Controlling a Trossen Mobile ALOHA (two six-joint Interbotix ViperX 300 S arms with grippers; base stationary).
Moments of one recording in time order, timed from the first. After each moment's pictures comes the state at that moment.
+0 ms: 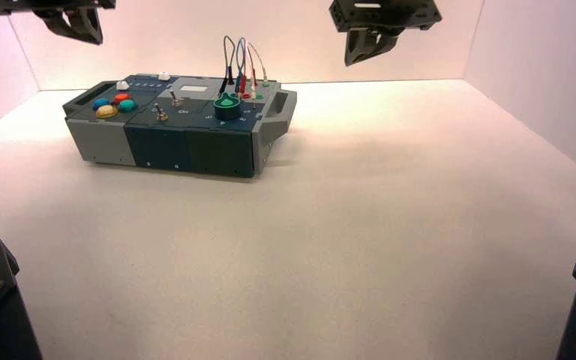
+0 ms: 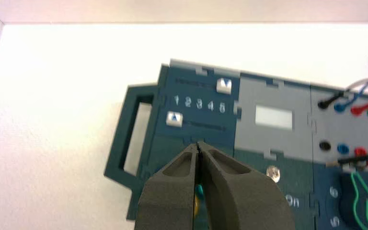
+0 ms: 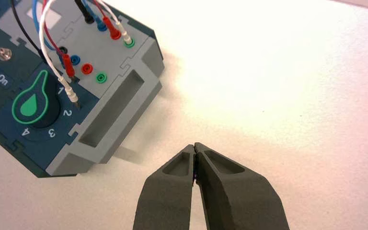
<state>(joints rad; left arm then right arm) 0.01 -0.16 0.82 -0.22 0.17 0.19 0.44 0.00 0.66 0.19 0.21 -0.14</state>
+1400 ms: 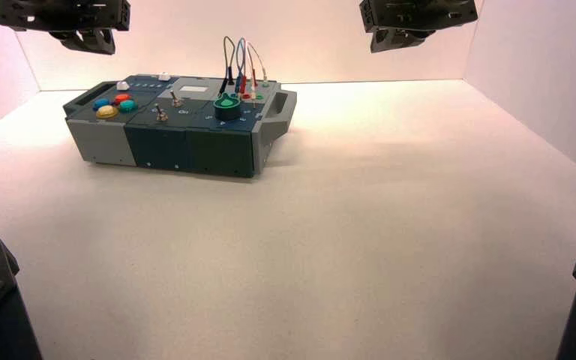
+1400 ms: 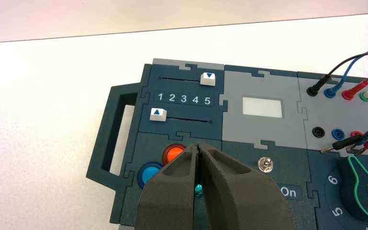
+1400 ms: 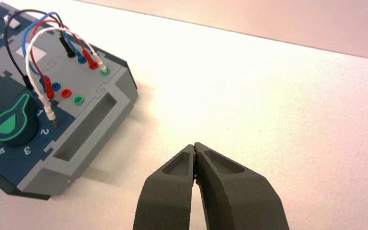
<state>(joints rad) -0.06 -0.14 0.92 -0.22 -0.04 0.21 0.39 -0.09 0.85 0.16 -0.09 -0.13</state>
